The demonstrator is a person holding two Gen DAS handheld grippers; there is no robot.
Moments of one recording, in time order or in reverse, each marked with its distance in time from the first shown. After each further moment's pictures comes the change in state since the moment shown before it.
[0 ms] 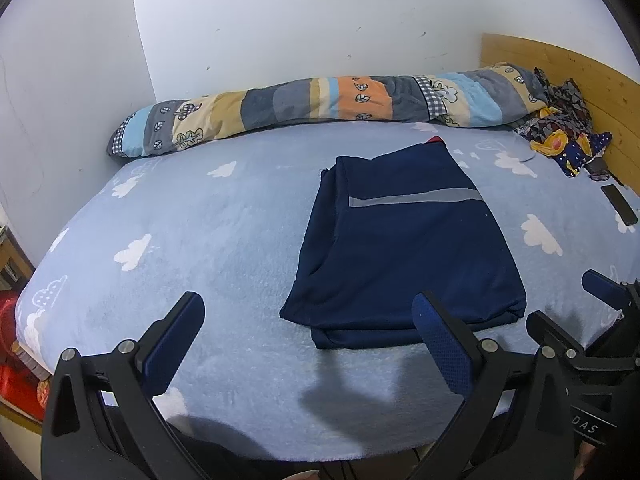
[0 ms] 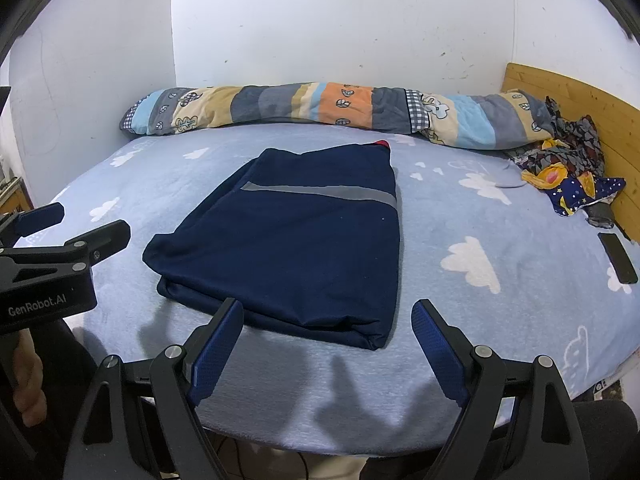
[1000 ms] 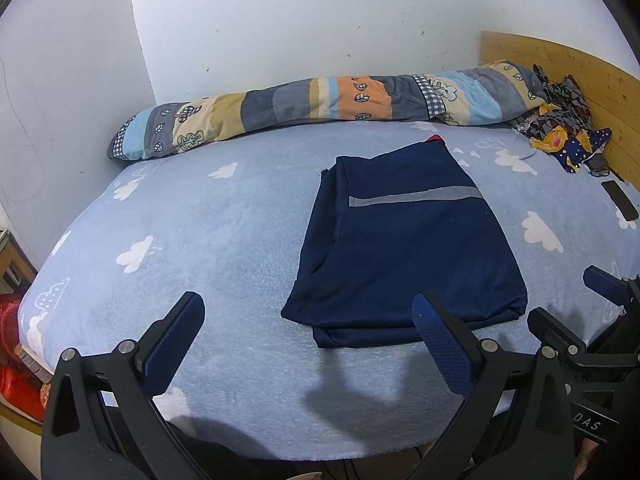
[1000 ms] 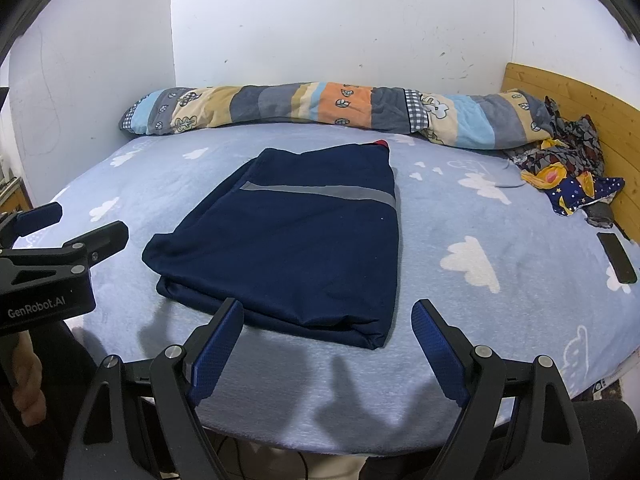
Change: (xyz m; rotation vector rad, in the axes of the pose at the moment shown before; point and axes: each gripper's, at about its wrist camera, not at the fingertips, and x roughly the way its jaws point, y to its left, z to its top) left arm -0.001 0.000 -0.002 0.009 -0.007 0.009; right arm -0.001 -0.002 0.000 -0.002 -0.001 0.001
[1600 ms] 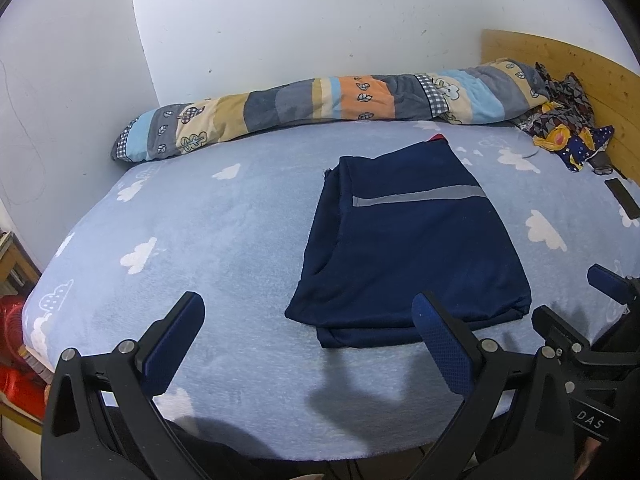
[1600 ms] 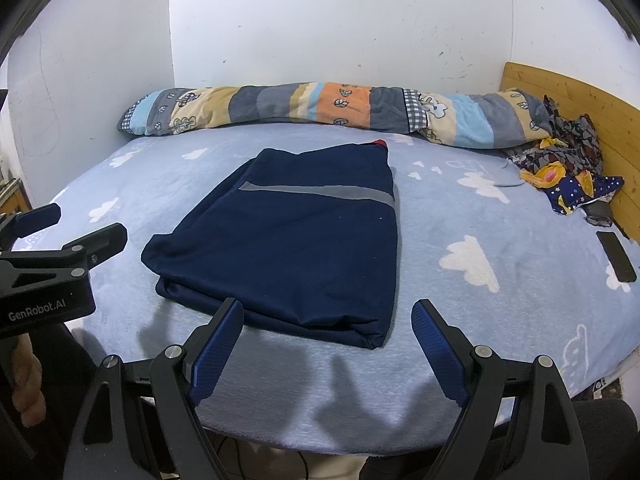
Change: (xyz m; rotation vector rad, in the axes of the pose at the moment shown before) left arm -0.001 0.001 0.001 0.010 -0.002 0.014; right arm 0.002 0.001 0.000 0.003 0.002 -0.001
